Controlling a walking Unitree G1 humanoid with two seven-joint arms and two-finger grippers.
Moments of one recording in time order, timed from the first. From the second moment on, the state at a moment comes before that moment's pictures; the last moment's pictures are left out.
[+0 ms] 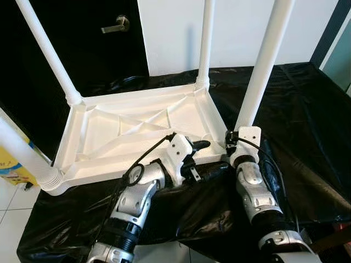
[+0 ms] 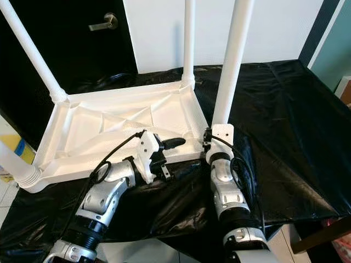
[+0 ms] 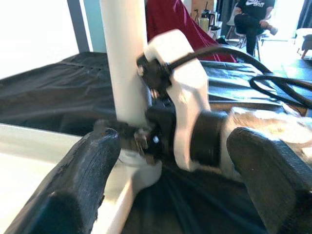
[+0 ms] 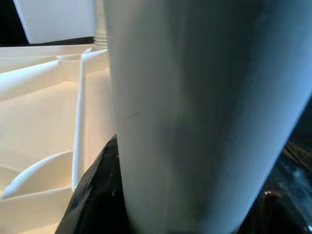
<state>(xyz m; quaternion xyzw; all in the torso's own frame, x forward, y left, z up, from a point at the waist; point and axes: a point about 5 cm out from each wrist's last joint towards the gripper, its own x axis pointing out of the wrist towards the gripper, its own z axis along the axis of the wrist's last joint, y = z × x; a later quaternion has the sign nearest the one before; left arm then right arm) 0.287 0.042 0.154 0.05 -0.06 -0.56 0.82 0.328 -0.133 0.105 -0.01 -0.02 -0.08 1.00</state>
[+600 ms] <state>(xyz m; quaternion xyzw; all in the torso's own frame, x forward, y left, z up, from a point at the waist) 0.302 0.046 0.169 0.07 -0.08 -0.55 0.83 0.319 -0.131 0.109 -0.04 -0.03 -0.09 0.99</state>
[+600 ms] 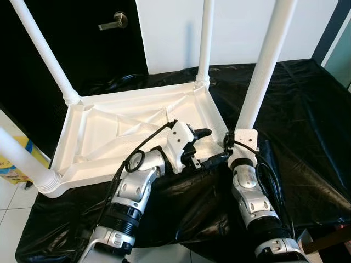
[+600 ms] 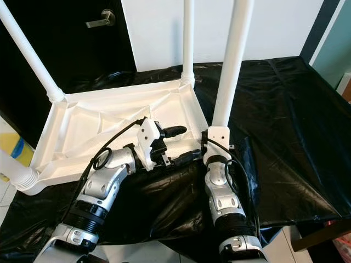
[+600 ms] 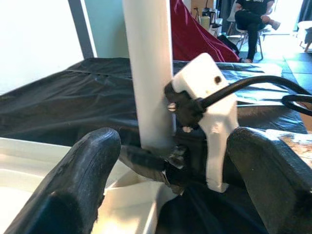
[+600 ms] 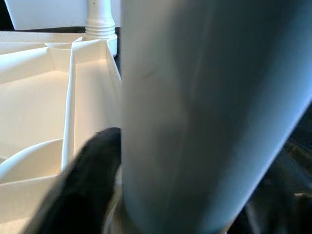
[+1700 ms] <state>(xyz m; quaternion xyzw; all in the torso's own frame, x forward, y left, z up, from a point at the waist) 0.277 0.062 0.154 0.03 -0.06 -0.52 0.85 0.290 -0.178 0.119 -0.06 -0.07 0.13 0.99</state>
